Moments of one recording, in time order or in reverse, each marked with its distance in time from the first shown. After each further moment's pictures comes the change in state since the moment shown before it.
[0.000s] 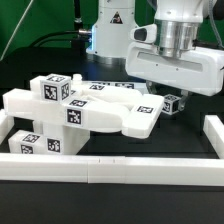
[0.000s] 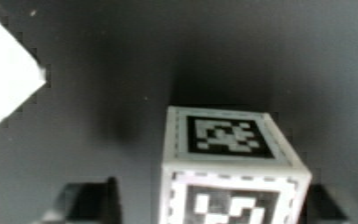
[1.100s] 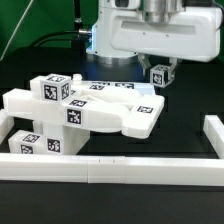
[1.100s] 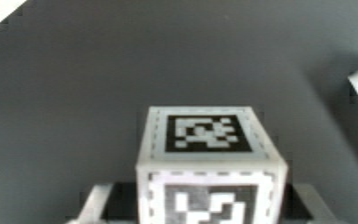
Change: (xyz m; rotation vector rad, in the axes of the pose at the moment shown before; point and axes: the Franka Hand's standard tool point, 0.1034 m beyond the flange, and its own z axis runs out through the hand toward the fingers) arm 0.066 -0.008 -0.079 0.043 -0.137 -0.038
